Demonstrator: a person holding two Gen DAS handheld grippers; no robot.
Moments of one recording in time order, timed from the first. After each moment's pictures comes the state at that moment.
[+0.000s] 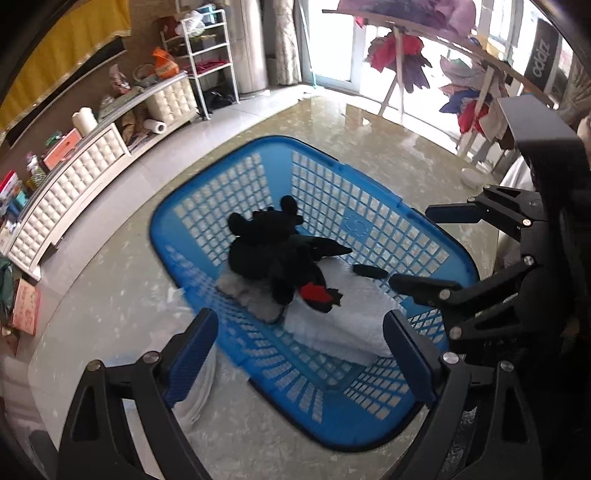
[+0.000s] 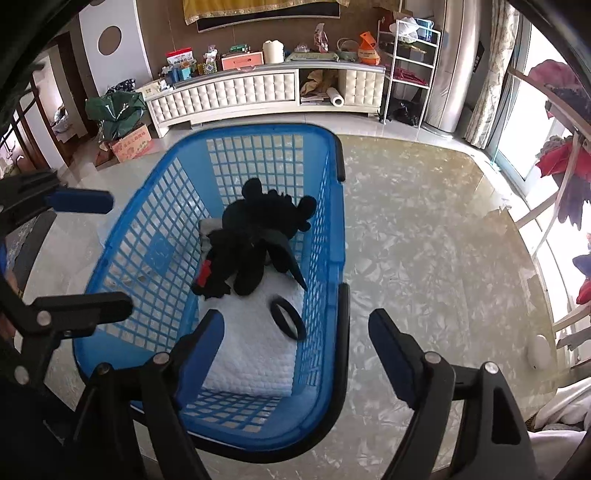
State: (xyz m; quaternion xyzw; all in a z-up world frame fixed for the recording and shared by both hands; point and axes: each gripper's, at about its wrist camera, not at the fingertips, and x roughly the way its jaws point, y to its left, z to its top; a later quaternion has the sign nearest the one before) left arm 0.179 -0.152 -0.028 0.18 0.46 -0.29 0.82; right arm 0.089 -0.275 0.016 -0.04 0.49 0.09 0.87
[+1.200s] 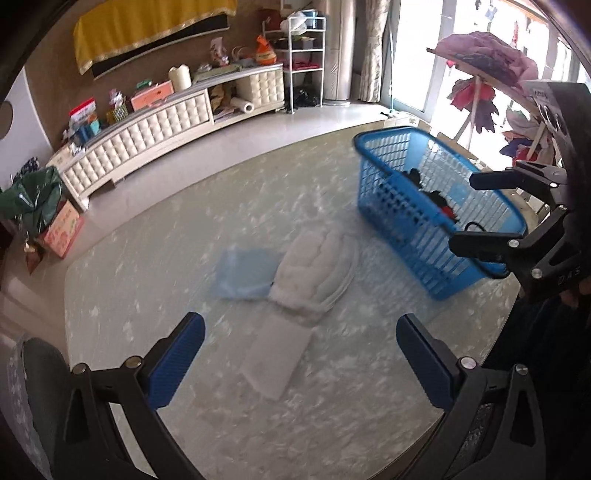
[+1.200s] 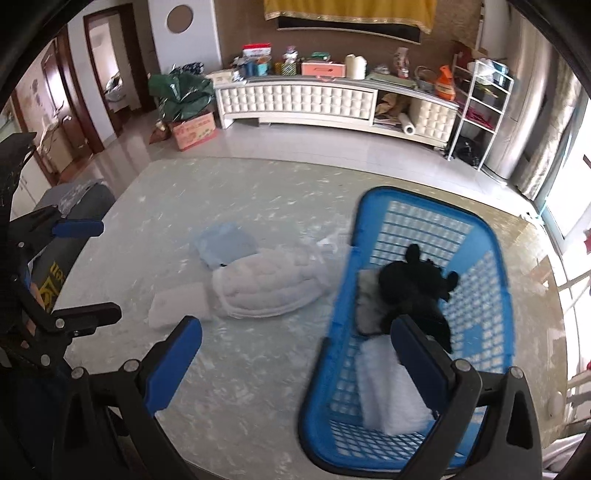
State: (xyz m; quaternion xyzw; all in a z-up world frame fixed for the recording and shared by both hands) left arm 0.137 0.058 -0.028 0.10 0.46 -0.19 0.86; right arm 0.105 -0.113 0.036 -0.09 0.47 0.19 0.86
